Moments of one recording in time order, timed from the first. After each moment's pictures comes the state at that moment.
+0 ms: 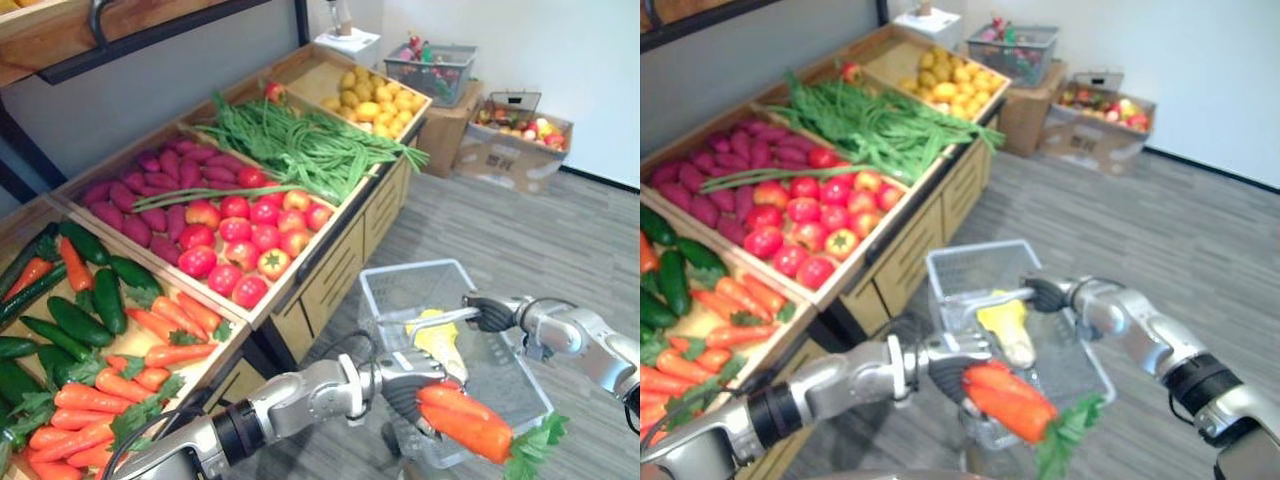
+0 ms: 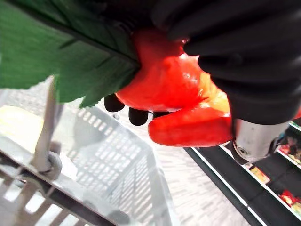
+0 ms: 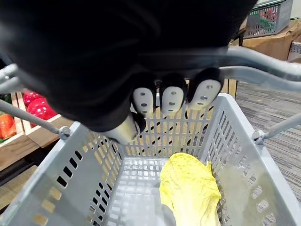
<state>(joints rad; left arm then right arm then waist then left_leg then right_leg) -0.41 0.47 -0.99 0.03 0.48 -0.36 -0.13 -0.38 -0.98 0.58 0.19 -0.33 -0.25 0.29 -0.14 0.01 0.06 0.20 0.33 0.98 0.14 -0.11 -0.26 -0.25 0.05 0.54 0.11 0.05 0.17</state>
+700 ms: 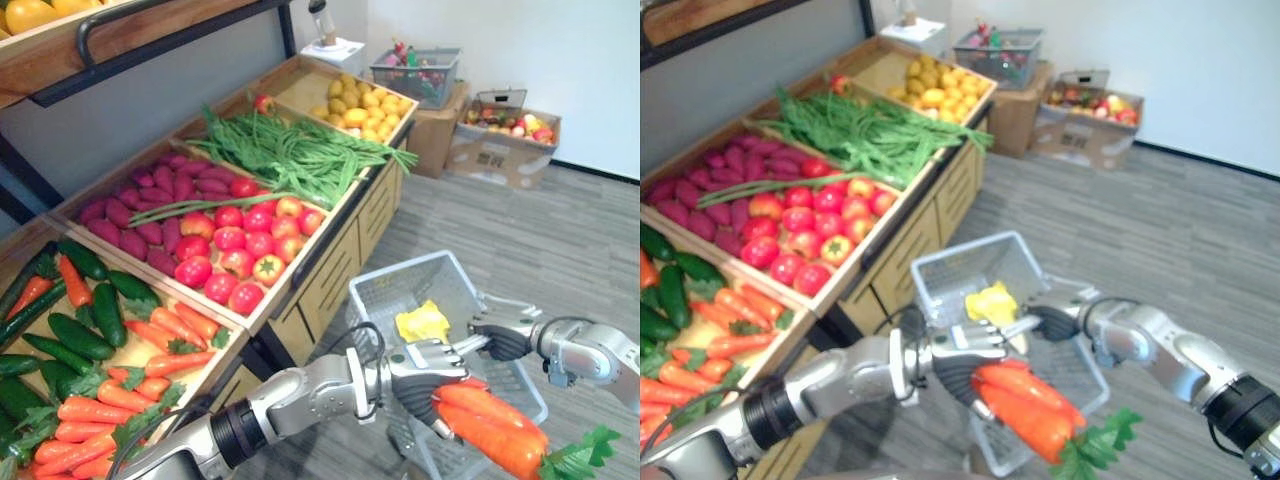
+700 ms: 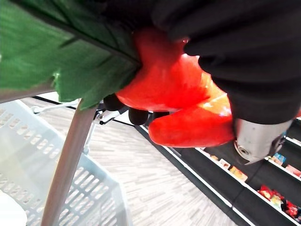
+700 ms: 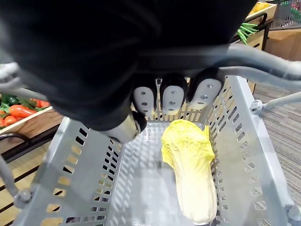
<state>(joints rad) -0.39 0.48 -0.91 -0.12 0.49 -0.40 -0.11 -0.17 -1.15 0.50 -0.06 -0.36 -0.31 0.31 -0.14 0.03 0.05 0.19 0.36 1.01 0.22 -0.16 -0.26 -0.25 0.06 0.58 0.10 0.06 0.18</state>
